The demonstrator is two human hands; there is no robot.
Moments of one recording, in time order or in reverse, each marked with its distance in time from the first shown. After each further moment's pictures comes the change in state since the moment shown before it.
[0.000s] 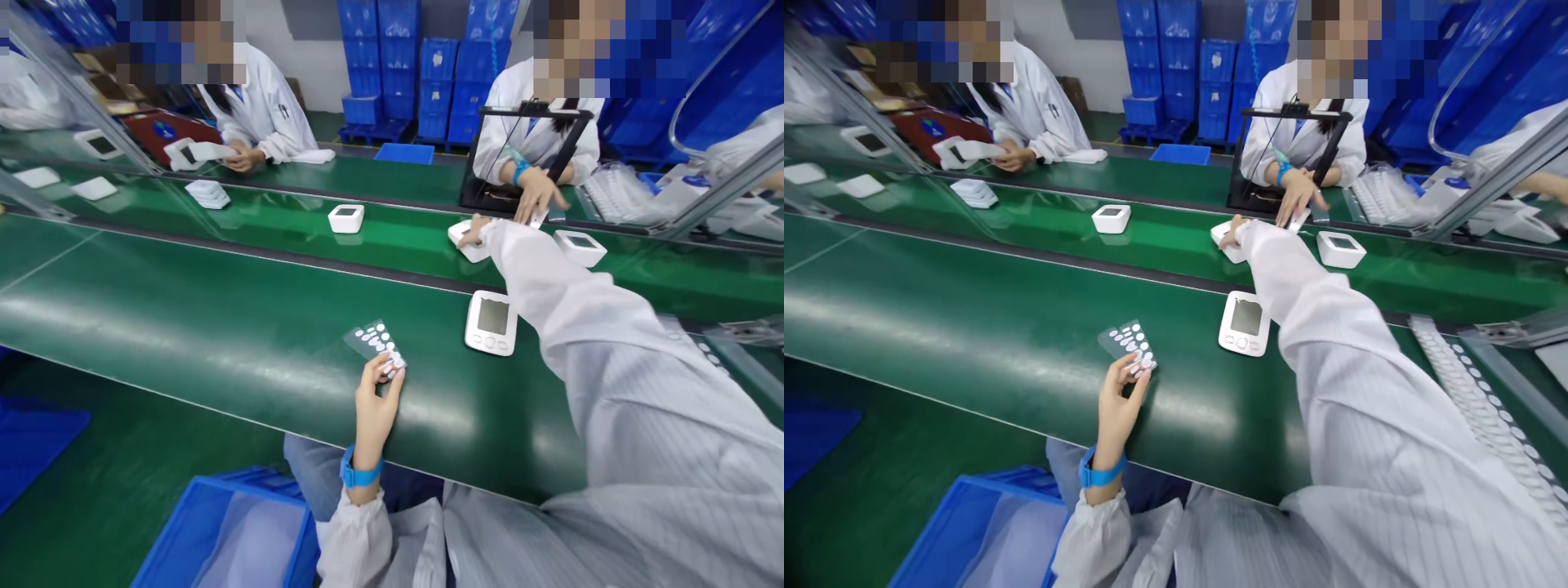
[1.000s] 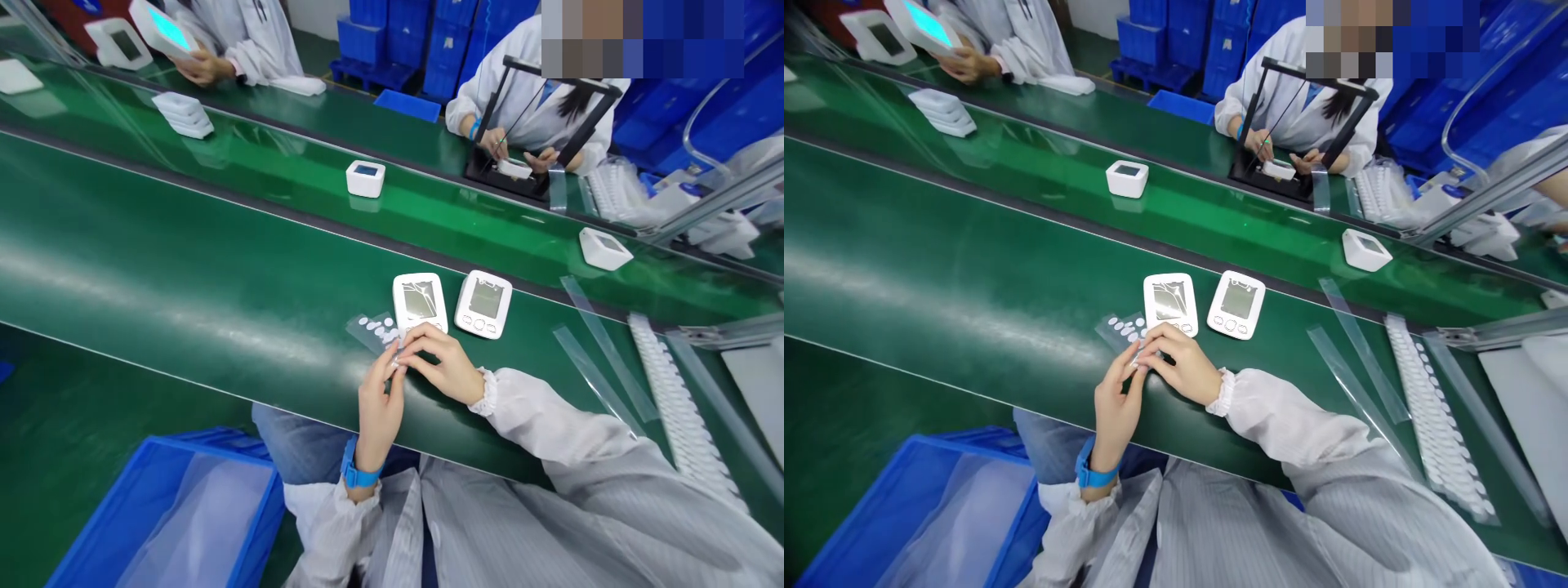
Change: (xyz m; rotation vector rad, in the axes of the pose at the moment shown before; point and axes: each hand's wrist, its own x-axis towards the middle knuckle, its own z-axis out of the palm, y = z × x) left_hand -0.040 0.022 0.027 -0.032 -0.010 -0.043; right_hand -0.322 -0.061 0.060 0.984 0.020 -0.814
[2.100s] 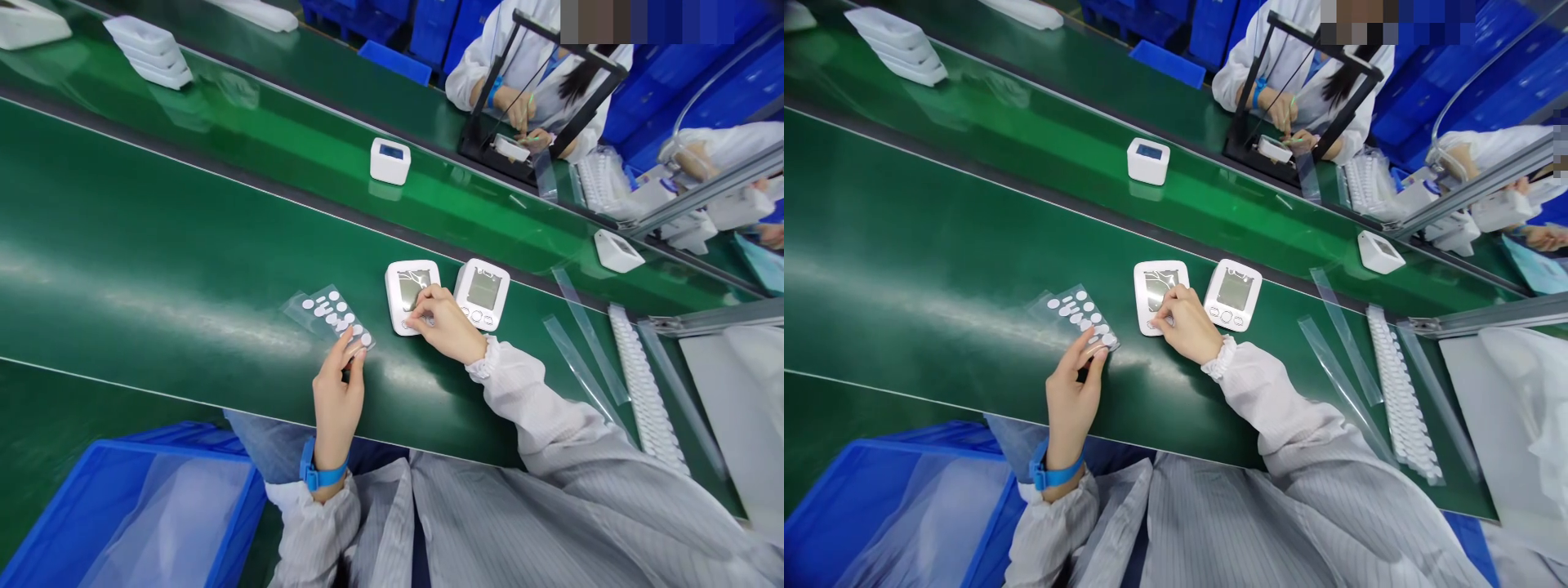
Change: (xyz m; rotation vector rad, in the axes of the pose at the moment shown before) left_hand 0.021 -0.023 -0.038 0.143 0.082 -0.053; right_hand 0.033 0.025 -0.018 -0.370 -0.127 0.509
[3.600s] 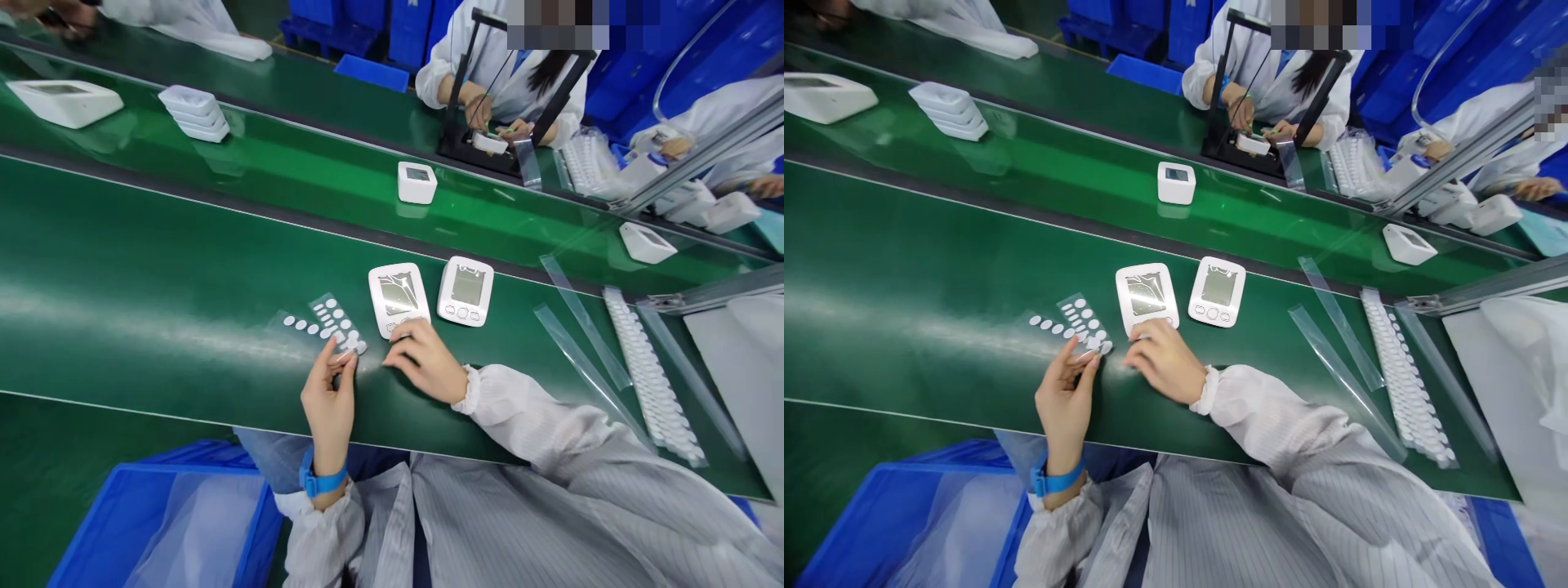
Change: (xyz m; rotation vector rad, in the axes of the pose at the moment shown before) left_hand -0.005 0.007 0.011 -0.130 0.120 -0.088; right_hand -0.044 0.007 0.026 0.069 0.248 -0.521
